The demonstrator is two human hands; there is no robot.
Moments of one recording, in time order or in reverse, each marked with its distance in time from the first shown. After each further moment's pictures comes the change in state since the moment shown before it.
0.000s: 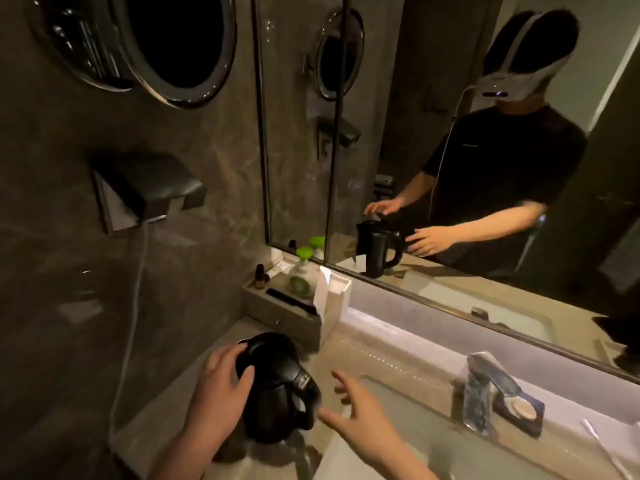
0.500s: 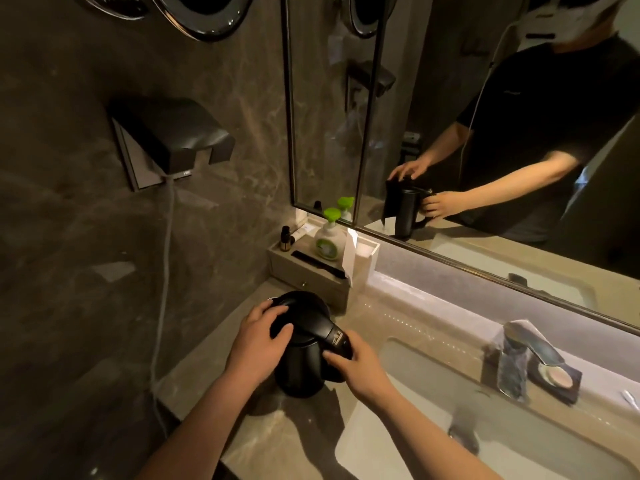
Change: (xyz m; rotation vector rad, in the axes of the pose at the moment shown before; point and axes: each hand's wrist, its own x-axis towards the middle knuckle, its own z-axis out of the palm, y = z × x) left_hand 0.025 0.001 0.003 0.079 -0.214 0.025; right_hand 0.037 -0.023 0.043 0.338 0.005 -0.065
